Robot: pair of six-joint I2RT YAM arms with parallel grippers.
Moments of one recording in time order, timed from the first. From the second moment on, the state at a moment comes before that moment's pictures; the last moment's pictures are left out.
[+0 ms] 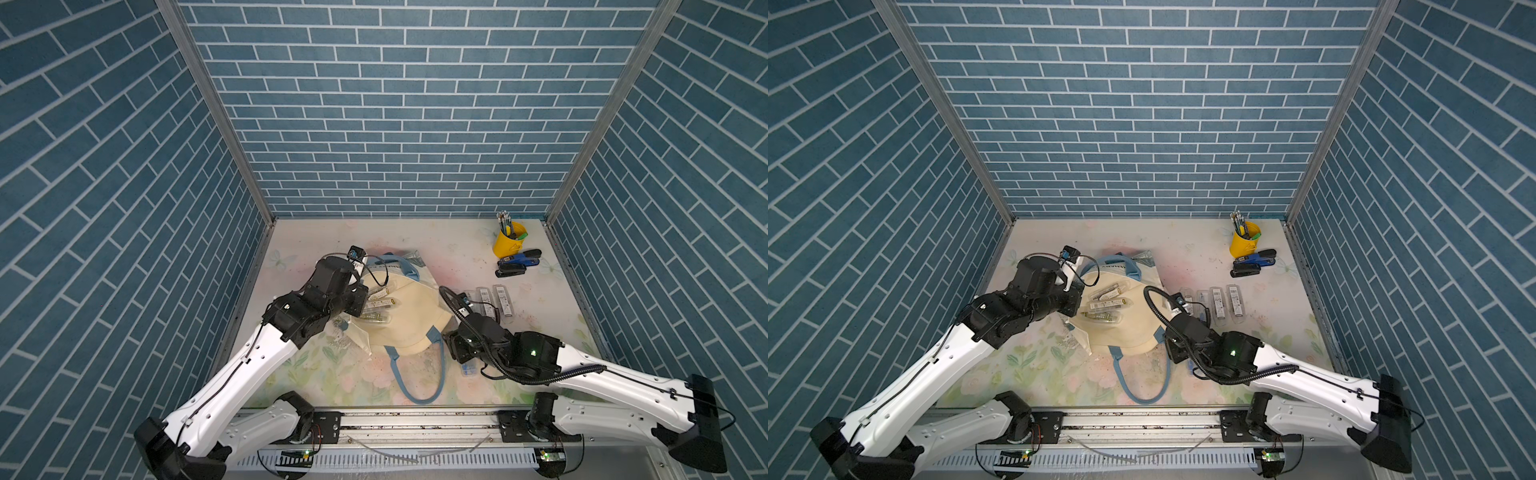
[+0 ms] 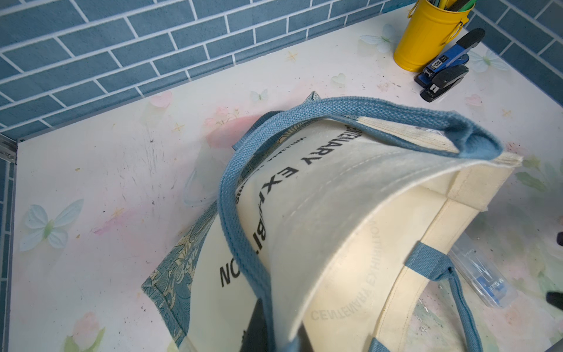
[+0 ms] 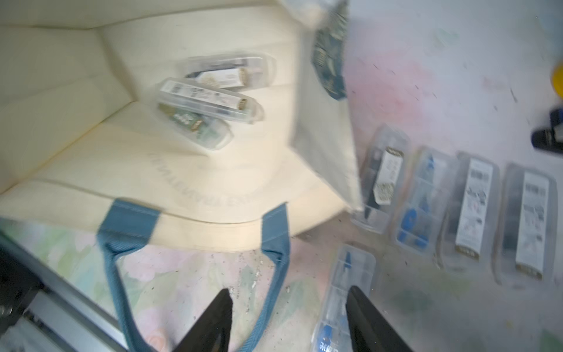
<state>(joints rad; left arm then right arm) -0.61 1.03 1.09 -0.77 -0.14 -0.13 1.20 1.03 0.82 -0.61 0.35 0.41</state>
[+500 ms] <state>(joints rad) -0.61 1.05 1.11 -0.79 -0.12 -0.12 1.28 1.37 0.75 -0.05 0.23 -0.37</state>
